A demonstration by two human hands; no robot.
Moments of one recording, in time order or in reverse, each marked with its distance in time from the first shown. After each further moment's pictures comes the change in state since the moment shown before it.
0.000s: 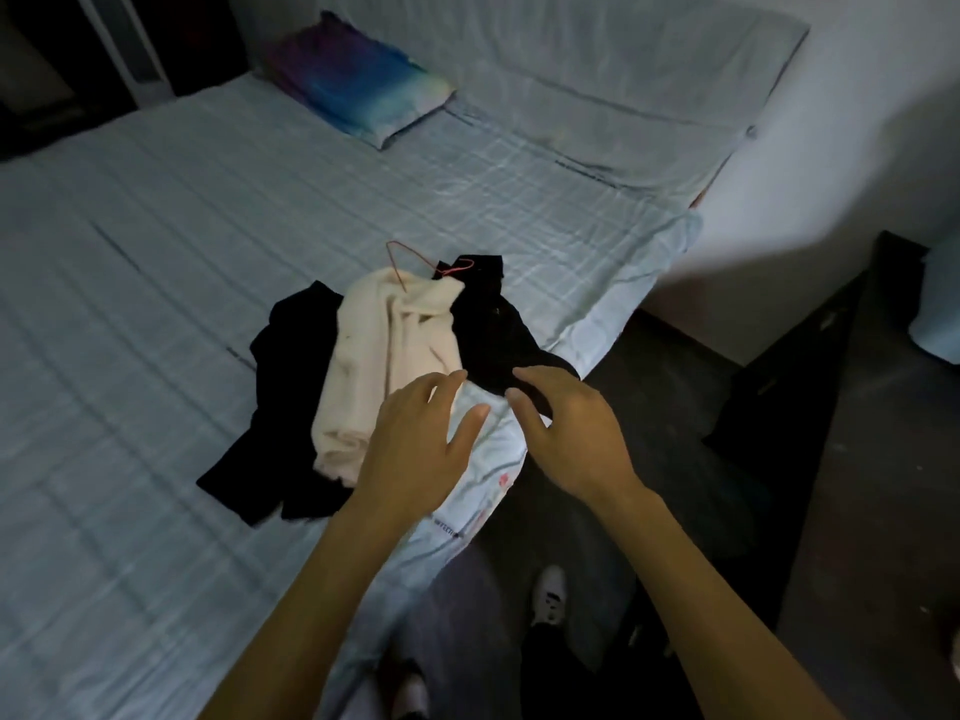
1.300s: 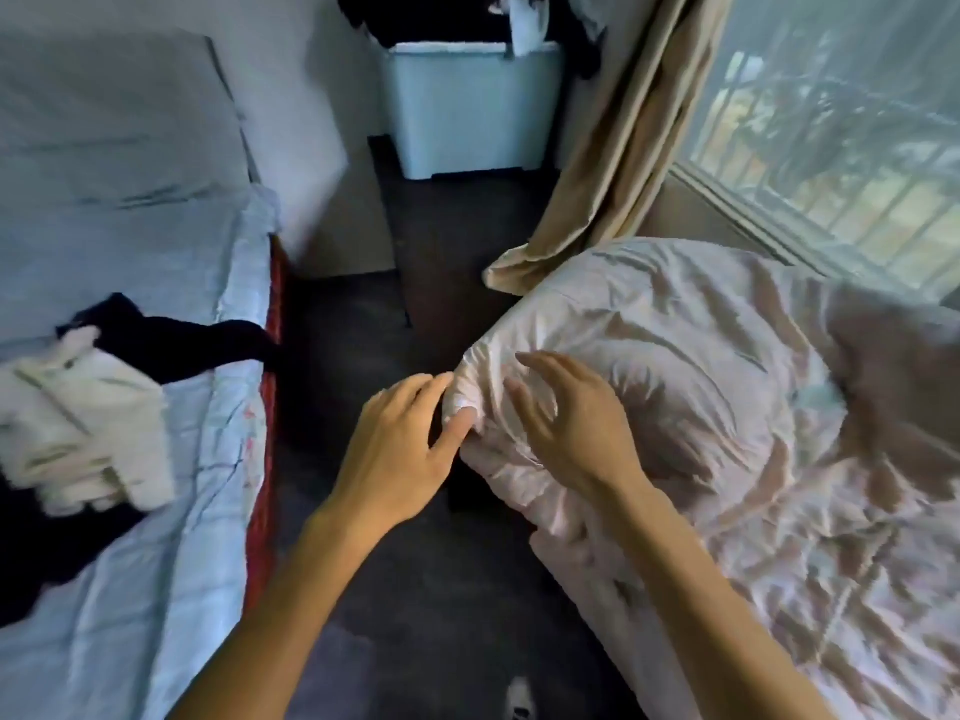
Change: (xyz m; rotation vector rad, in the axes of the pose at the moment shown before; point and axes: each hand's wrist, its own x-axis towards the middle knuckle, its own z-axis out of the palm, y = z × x) left_hand -0.456 0.168 0.006 -0.054 -0.380 0.924; right_hand -0.591 -0.180 -0.144 -0.337 0.614 0.690
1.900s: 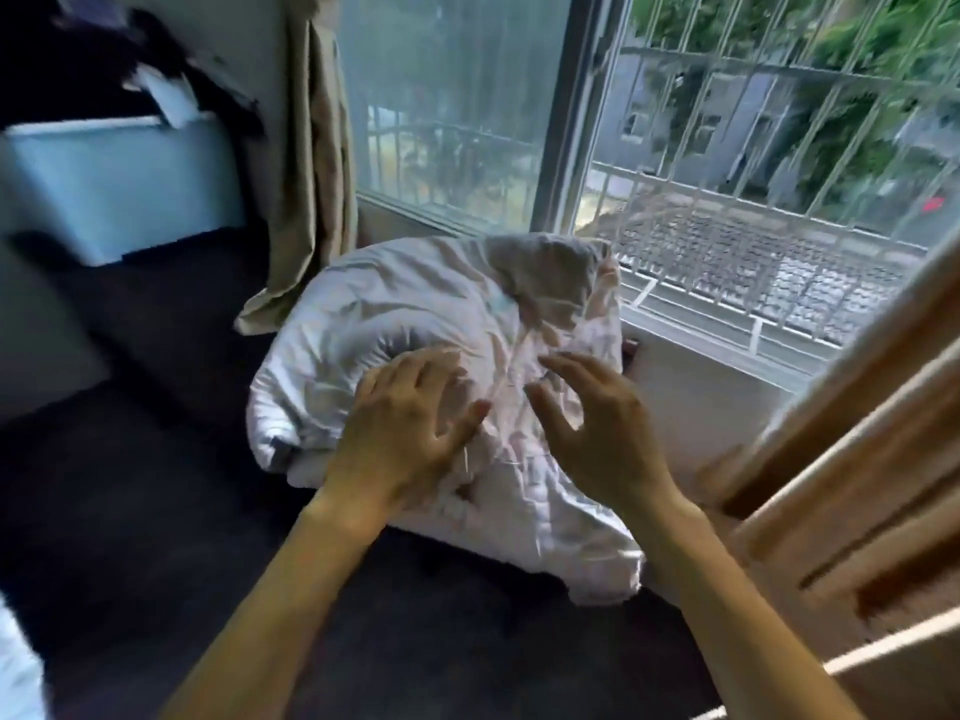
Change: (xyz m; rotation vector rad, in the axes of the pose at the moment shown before) left_hand -0.122 0.133 -0.048 -0.121 -0.127 0.680; right_hand -0.256 -0.086 -0.133 -0.358 0.494 0.378
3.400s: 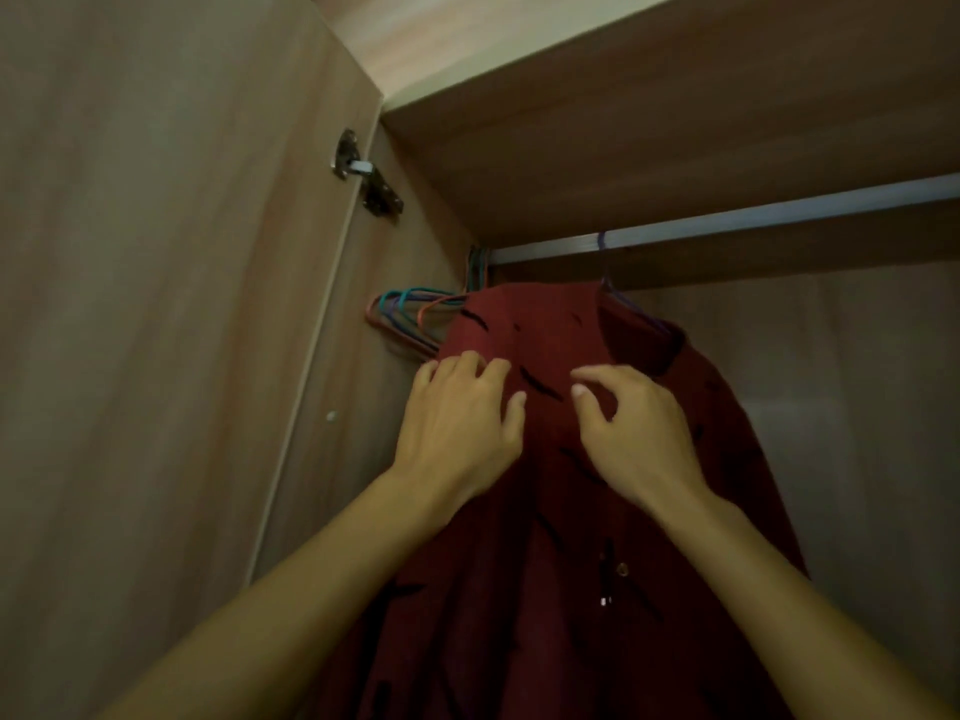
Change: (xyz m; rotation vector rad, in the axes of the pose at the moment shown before) left_hand -0.041 0.966 -0.127 -1.175 0.407 1.220; right_hand -0.306 0.039 -0.862 -1.519 0.917 0.591
